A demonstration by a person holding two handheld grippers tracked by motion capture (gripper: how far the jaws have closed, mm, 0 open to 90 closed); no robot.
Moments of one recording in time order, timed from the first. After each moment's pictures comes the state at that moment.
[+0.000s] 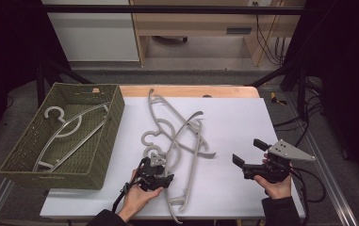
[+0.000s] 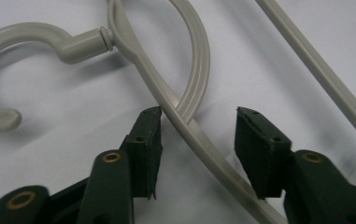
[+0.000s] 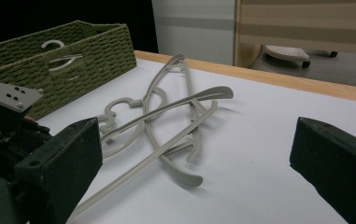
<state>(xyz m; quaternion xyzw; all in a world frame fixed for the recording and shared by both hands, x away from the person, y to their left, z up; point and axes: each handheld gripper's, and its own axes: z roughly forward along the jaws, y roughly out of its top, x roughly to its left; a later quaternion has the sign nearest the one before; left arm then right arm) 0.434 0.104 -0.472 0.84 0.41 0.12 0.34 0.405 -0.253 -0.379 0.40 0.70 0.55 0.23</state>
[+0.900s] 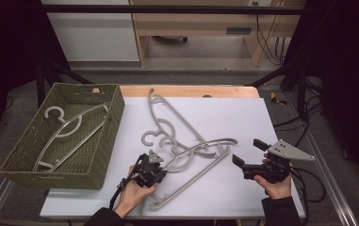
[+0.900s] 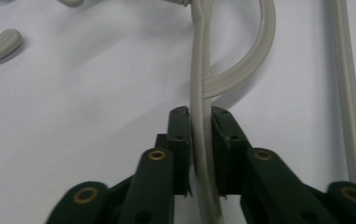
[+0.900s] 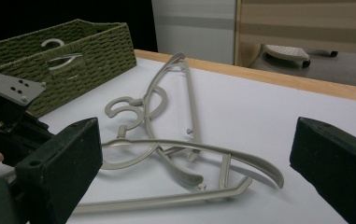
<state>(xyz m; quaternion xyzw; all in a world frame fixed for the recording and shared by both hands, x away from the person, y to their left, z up) 0.444 0.114 -0.466 0.86 0.39 0.12 0.31 0.405 -0.253 -0.379 0.40 0.70 0.54 0.23</state>
